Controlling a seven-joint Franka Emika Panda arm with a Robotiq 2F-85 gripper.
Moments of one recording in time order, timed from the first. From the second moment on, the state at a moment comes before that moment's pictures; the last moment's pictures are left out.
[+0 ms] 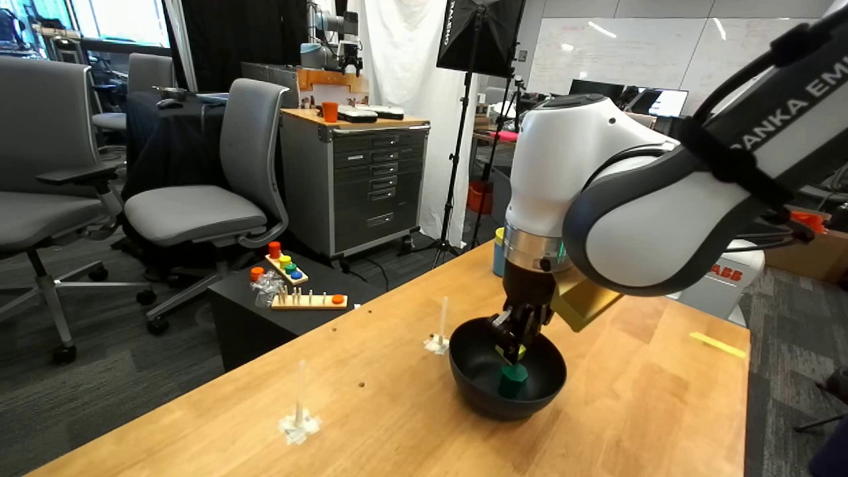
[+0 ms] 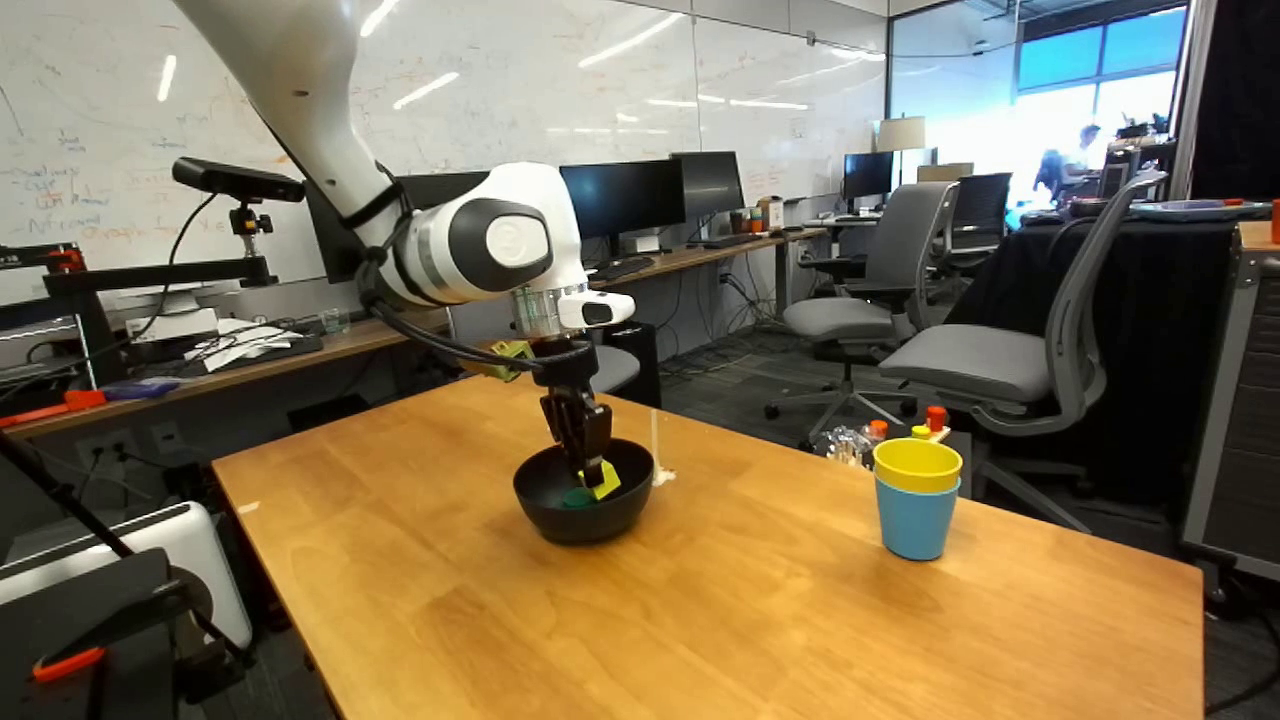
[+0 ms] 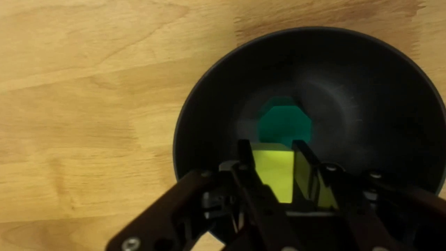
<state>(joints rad) 0.18 0.58 -0.09 -2.02 -0.19 2.58 0.35</state>
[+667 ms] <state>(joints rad) 0.18 0.60 -0.09 -2.02 -0.19 2.59 0.30</state>
